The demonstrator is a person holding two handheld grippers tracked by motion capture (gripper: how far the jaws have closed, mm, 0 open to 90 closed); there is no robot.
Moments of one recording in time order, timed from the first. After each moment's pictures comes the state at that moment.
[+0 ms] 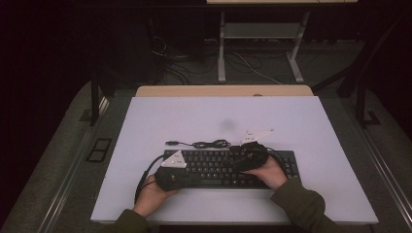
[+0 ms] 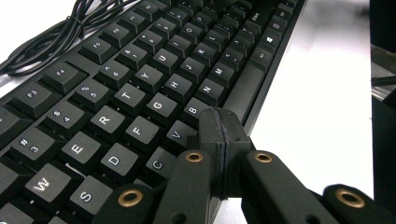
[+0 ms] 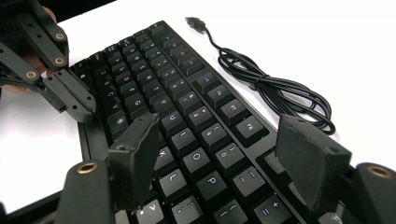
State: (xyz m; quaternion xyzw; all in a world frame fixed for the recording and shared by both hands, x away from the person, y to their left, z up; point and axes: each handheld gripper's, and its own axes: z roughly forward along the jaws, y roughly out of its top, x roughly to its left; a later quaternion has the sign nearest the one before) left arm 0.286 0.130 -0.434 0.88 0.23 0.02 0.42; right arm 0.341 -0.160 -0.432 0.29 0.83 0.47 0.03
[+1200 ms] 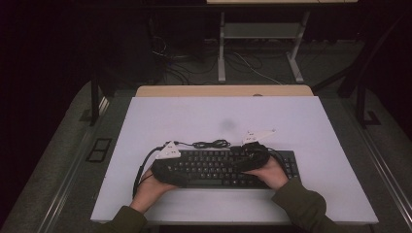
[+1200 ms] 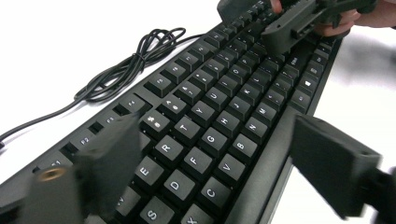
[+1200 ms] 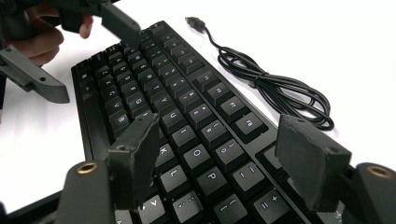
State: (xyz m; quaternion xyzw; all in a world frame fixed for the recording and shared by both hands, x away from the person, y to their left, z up) left arm 0.301 0.137 -0.426 0.84 0.28 0.07 0.46; right arm 0.340 -0.164 -0.433 0.29 0.83 0.47 0.03
